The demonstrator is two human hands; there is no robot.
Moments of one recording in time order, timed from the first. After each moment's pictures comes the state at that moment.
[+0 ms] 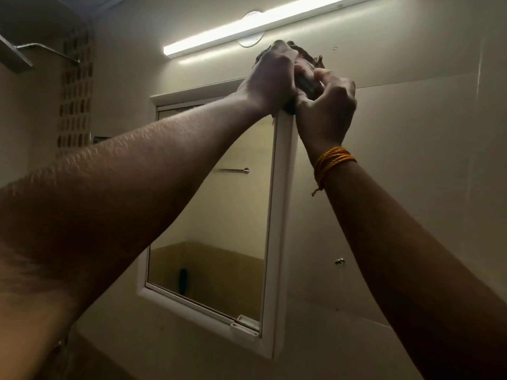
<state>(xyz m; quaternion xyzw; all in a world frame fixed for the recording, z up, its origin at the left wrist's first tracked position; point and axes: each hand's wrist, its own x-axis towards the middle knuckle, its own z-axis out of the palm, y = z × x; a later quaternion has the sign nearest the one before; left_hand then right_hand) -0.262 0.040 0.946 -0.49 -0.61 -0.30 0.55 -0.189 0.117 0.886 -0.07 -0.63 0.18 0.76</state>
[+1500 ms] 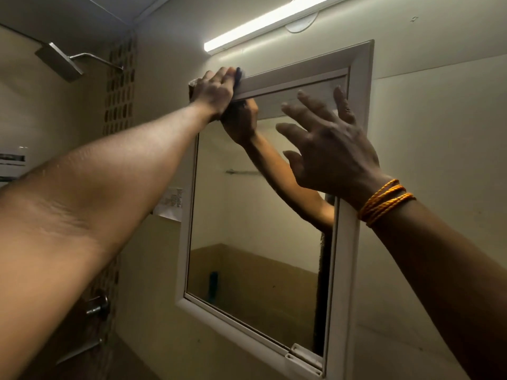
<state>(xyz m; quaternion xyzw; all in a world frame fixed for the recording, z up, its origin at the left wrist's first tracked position) -0.468 -0.050 0.945 -0.34 -0.72 -0.44 0.41 -0.248 0.105 0.839 0.05 -0.76 -0.36 0.54</state>
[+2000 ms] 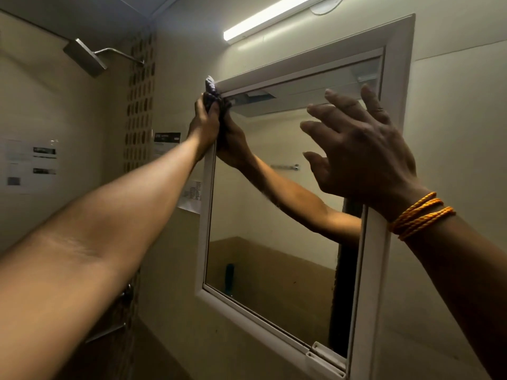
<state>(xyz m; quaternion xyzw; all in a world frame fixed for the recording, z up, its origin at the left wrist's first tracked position) -0.535 -0.075 0.867 -0.33 -0.62 -0.65 0.29 -0.251 0.108 0.819 0.05 -0.74 -0.36 0.57</state>
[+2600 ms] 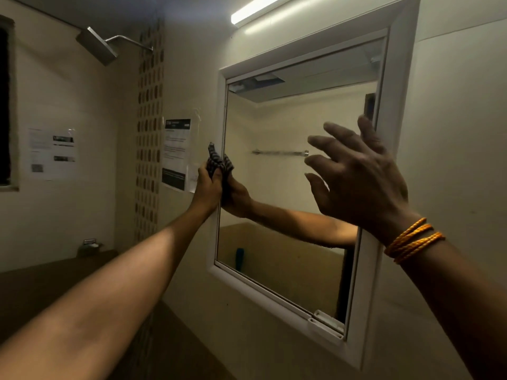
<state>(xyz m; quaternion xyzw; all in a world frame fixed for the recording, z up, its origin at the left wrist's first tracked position) -0.517 -0.079 0.697 -0.29 -0.66 -0.66 0.22 -0.240 0.106 0.759 0.08 -0.77 -0.33 0.54</state>
